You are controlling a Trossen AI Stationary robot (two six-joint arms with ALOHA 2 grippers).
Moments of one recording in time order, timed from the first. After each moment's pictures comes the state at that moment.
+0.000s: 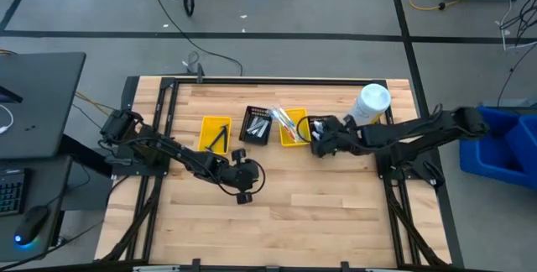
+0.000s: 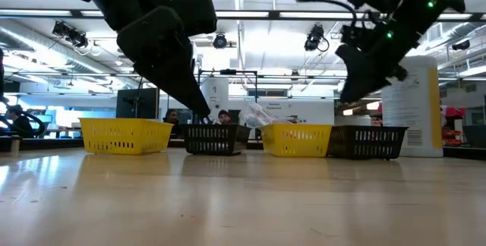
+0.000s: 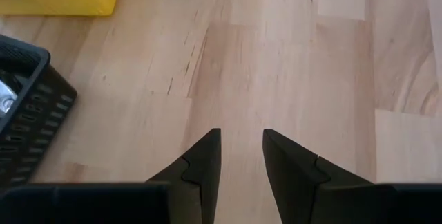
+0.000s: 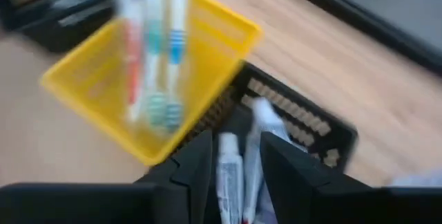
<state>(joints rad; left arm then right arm) -0.32 1.67 0.92 -0.16 -0.36 -0.36 0.04 1.23 0.66 -0.46 0.64 0.74</state>
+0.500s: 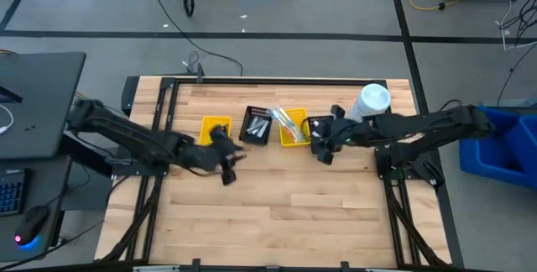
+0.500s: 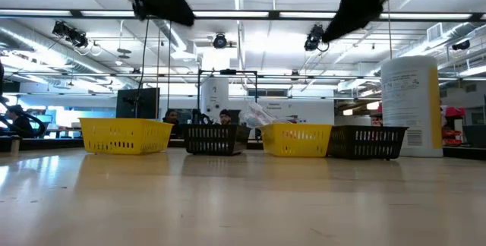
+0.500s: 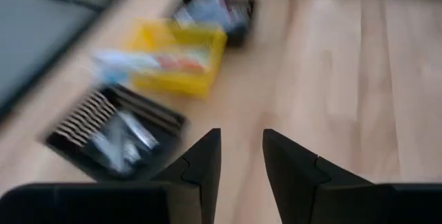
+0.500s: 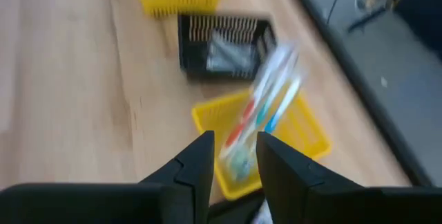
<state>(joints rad) -0.32 1.28 0.92 -0.35 -0.54 -0.38 0.09 1.18 0.95 -0.57 0.39 0.15</state>
